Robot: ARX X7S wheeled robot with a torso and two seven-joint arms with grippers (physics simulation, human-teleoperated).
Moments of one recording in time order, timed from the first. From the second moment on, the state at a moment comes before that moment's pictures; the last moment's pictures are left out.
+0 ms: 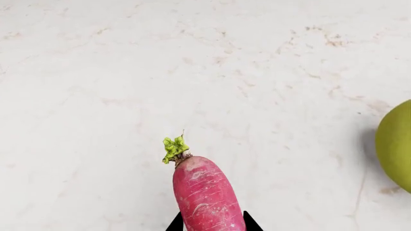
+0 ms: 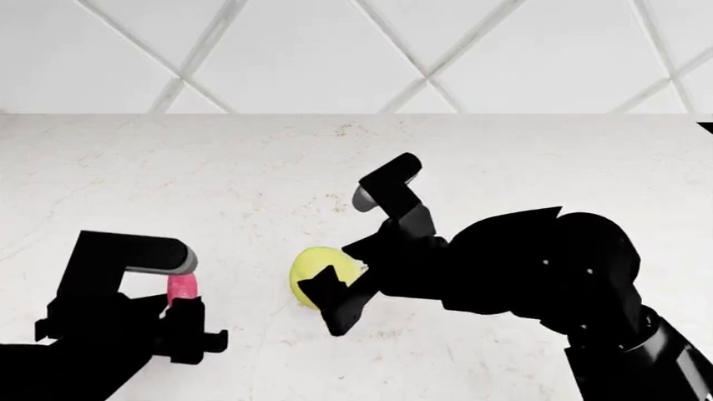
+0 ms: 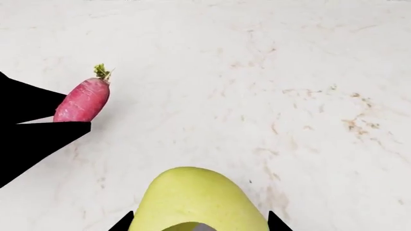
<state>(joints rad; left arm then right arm) -0.51 -0.86 0.13 0.54 -1.86 -1.13 -1.11 1.03 0.33 -0.56 -0.07 1.14 1.30 -0.02</state>
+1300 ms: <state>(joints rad) -1.25 -0.86 0.30 0.46 -2.24 -1.10 -1.29 1.27 0.59 -0.04 -0.55 1.67 1.26 0.86</state>
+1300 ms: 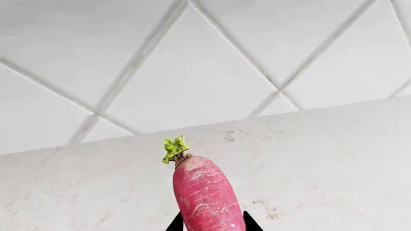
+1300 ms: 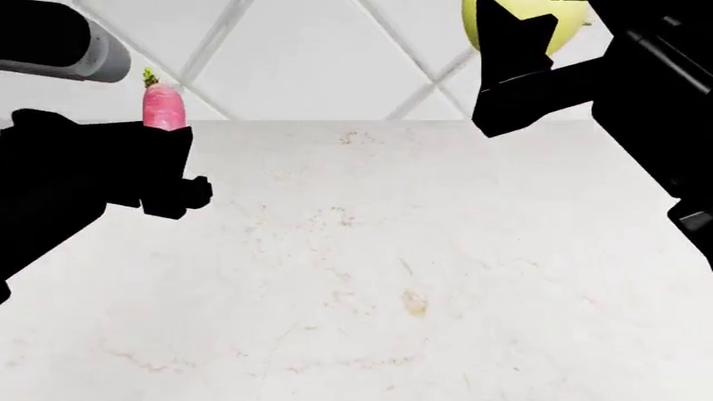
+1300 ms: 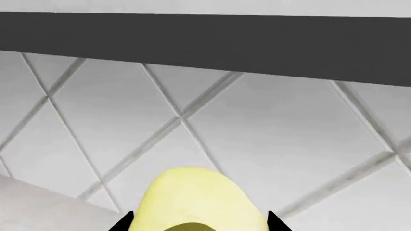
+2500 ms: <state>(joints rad) -1.69 -0.76 0.42 0.34 -2.33 -1.10 -1.33 1.35 0.65 -0.08 -0.61 1.82 1.21 0.98</state>
